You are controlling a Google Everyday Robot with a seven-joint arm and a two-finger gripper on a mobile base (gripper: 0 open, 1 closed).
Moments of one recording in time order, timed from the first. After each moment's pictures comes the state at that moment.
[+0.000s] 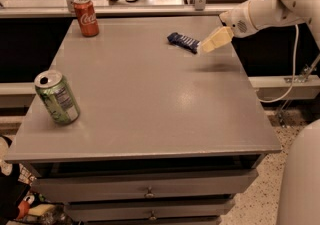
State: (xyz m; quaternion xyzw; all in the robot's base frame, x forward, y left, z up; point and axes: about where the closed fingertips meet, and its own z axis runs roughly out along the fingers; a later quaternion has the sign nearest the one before) arm 0.741 -0.185 0.885 -0.45 0.77 0.17 0.41
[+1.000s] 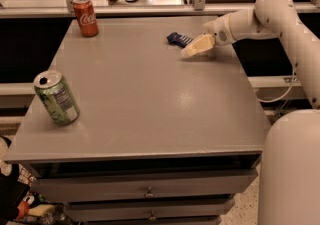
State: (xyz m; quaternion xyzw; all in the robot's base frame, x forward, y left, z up) arm 0.785 -0.142 0.841 -0.43 0.76 0.22 0.43
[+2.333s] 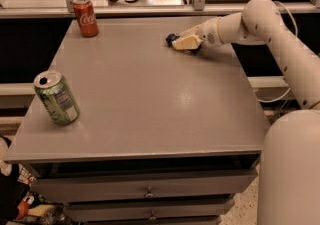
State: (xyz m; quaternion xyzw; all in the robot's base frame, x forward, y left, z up) arm 0.796 -0.106 0.833 -0.42 0.74 0.25 0.46
